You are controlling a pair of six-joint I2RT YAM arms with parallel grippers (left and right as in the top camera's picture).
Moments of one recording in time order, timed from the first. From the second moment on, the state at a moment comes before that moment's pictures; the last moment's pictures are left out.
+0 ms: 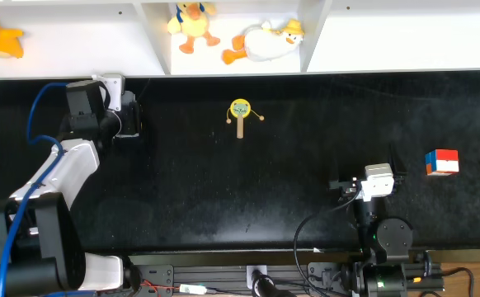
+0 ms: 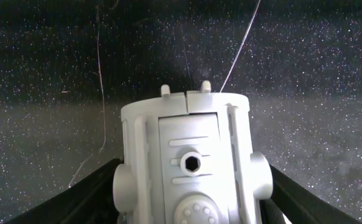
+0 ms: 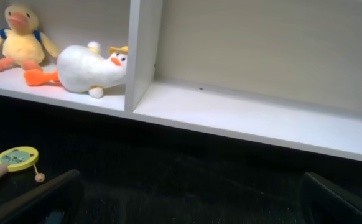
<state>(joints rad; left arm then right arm) 0.10 1.63 0.81 -0.08 0.11 0.08 0.05 0.01 0.02 -0.02 -0.04 -0.14</state>
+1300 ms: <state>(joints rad) 0.10 1.63 0.83 -0.11 0.12 0.06 0.05 0.01 0.02 -0.02 -0.04 -0.14</state>
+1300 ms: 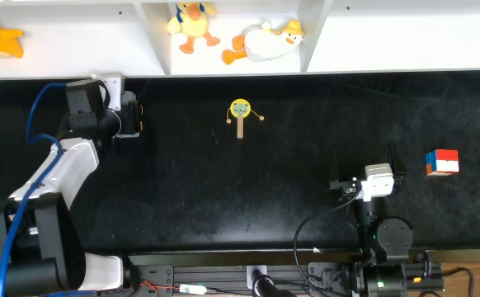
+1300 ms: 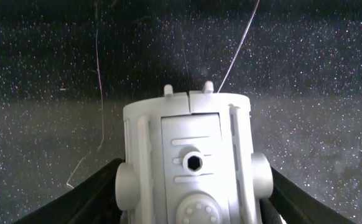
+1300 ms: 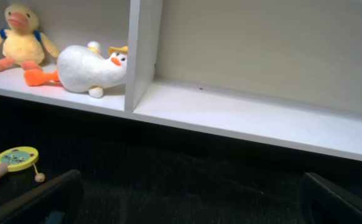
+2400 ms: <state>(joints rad) 0.10 1.39 0.86 -0.17 -0.02 0.06 0.05 0.01 0.02 -0.02 -0.04 -0.14</state>
